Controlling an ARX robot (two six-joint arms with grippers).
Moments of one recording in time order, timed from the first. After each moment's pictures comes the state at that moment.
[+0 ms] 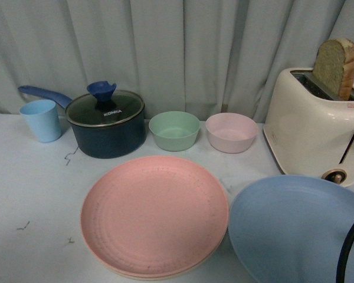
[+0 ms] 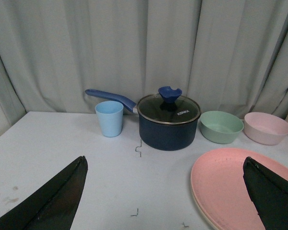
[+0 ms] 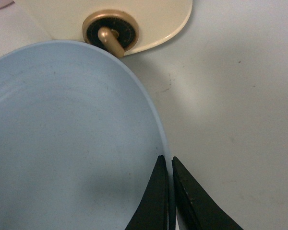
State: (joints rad) left arm 0.00 0.01 0.01 0.00 0.00 -0.01; right arm -0.12 1.88 0.48 0.68 -0.11 0.10
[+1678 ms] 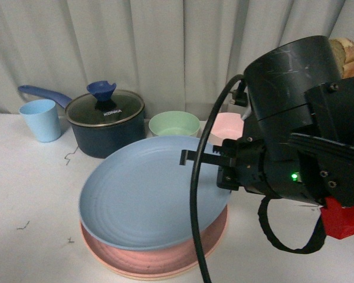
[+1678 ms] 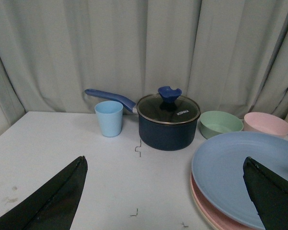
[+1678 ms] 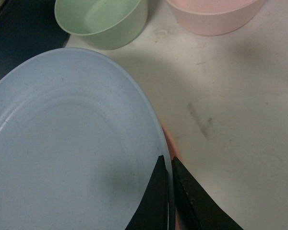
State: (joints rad) left arm 0.00 0.01 0.01 0.00 0.00 -0.01; right arm 0.48 1.98 0.96 0.33 0.14 0.48
